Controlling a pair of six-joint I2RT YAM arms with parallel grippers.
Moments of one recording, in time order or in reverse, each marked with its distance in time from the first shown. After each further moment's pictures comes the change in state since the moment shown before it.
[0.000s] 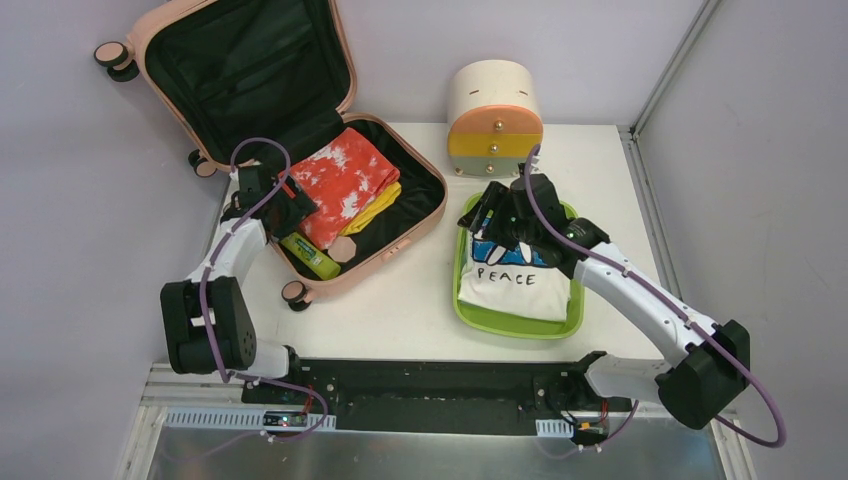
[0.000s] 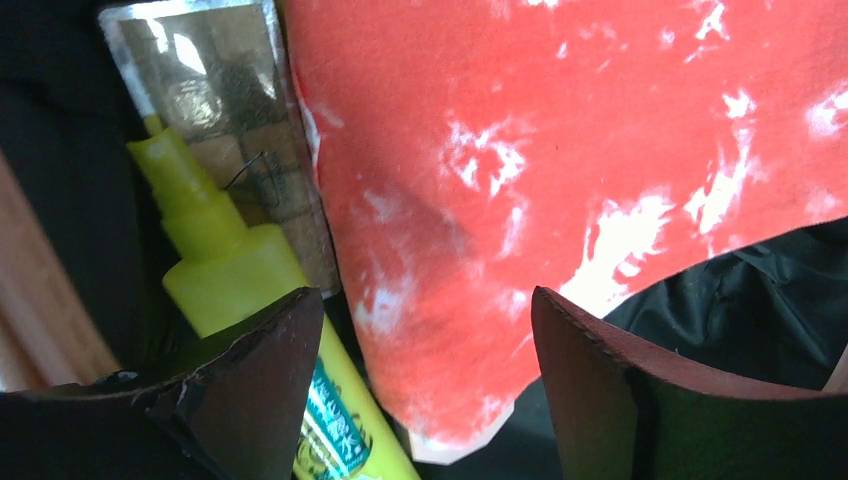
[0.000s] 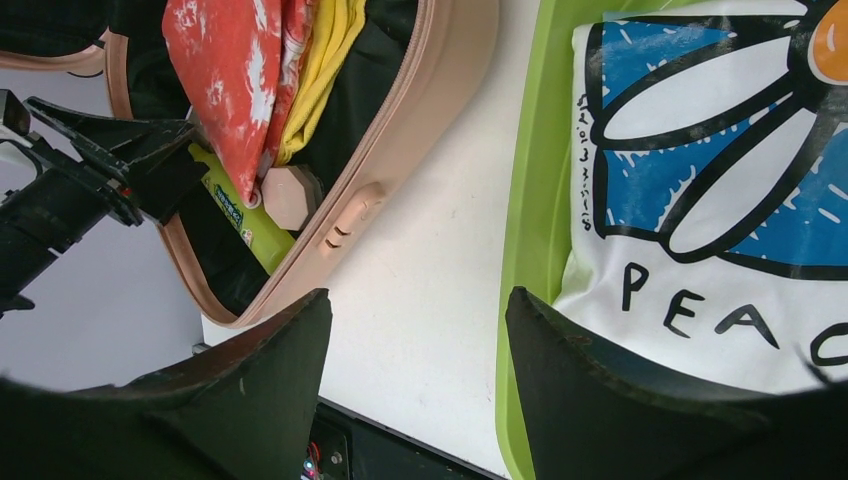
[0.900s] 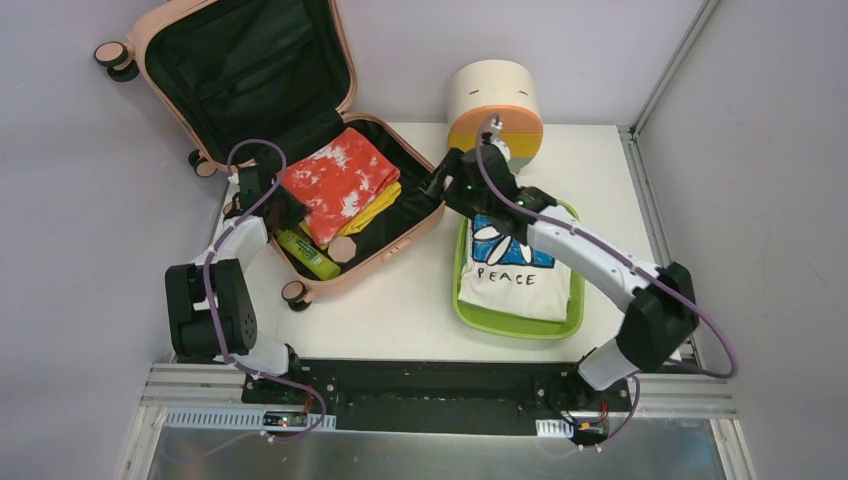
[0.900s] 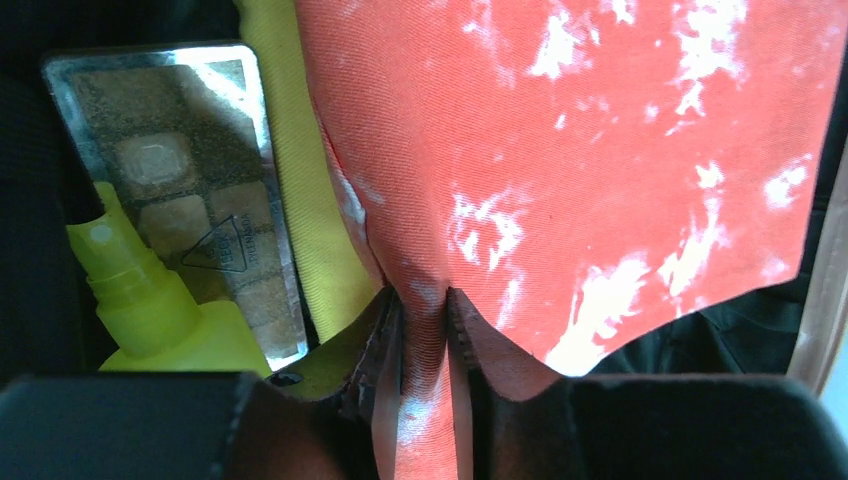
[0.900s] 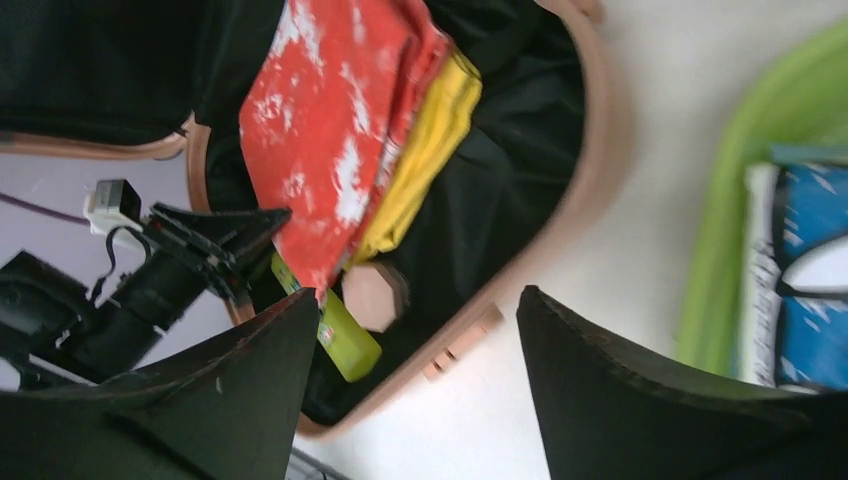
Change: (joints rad) left arm 0.018 0.111 -0.021 0.176 0.056 -0.105; right arm 0.082 0.275 0.239 0.120 0.128 0.066
